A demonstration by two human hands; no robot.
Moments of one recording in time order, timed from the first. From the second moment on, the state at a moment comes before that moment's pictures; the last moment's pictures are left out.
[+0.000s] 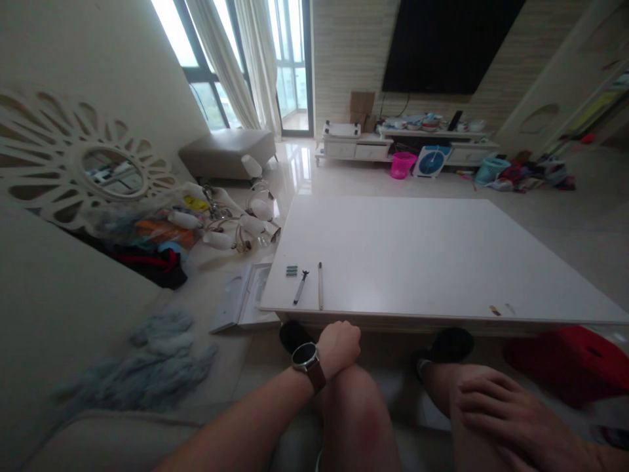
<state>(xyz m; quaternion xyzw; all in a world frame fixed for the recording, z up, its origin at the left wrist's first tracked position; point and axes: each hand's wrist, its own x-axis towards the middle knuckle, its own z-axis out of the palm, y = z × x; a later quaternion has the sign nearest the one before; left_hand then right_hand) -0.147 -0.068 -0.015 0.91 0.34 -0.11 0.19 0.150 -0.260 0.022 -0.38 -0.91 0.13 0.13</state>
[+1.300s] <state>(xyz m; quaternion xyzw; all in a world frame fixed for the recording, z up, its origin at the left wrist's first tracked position) -0.146 -0.068 -0.012 0.91 0.34 -0.11 0.19 0.146 -0.263 0.020 -0.40 -0.89 0.14 0.14</state>
